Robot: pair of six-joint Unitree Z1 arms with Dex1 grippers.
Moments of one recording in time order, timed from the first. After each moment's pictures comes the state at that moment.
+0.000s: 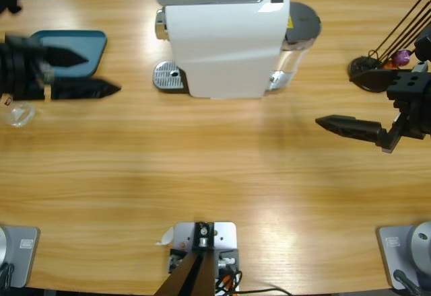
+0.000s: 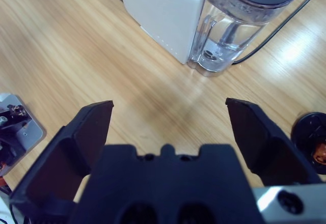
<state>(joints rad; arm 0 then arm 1) -0.72 1.32 -0.92 0.34 -0.11 -0.08 0.73 1.10 -0.67 0.30 0.04 -0.05</state>
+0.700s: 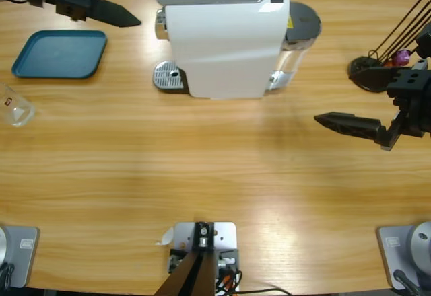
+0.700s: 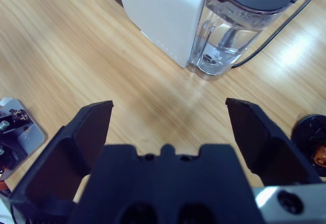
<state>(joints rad) -0.49 1.63 -1.25 0.38 -0.63 -0.52 0.73 1.10 -0.66 0.28 0.04 -0.04</state>
